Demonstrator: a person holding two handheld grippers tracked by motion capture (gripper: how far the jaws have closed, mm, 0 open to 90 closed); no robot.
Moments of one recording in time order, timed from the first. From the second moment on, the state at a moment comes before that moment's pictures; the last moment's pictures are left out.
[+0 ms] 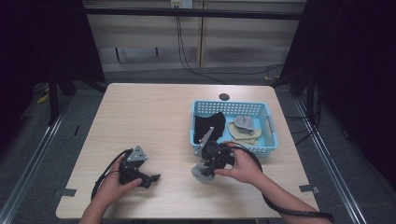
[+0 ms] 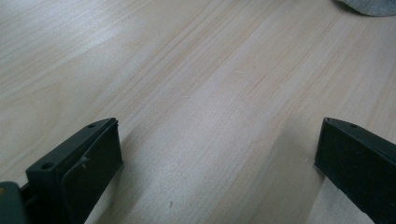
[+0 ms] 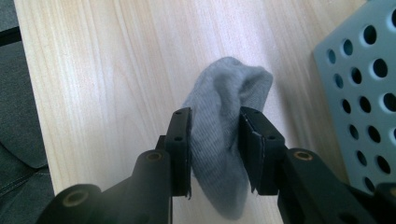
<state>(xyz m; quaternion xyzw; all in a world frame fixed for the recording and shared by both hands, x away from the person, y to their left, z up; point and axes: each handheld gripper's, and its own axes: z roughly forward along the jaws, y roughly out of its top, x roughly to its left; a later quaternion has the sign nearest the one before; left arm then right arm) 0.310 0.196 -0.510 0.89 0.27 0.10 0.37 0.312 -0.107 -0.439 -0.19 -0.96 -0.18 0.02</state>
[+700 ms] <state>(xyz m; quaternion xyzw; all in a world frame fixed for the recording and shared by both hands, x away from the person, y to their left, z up) 0.310 0.196 -0.510 0.89 0.27 0.10 0.37 0.313 -0.133 -0.412 -0.22 -0.95 -0.21 0.02</state>
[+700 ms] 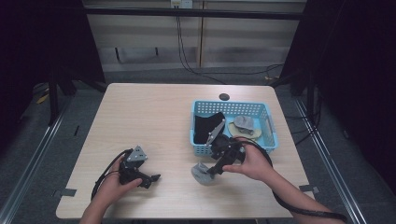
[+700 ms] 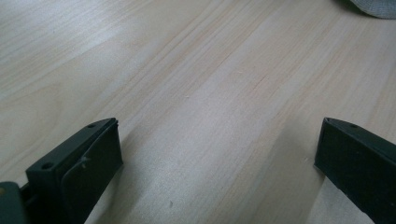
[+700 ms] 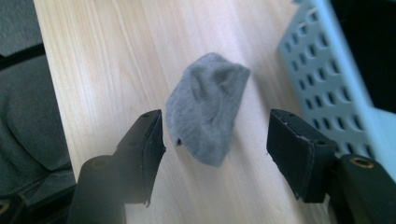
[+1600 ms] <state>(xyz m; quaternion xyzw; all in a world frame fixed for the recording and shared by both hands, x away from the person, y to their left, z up) 0.310 0.196 -0.510 0.89 0.27 0.10 0.37 0.384 -0.193 -0.388 -0.33 -0.92 -0.21 -0.05</state>
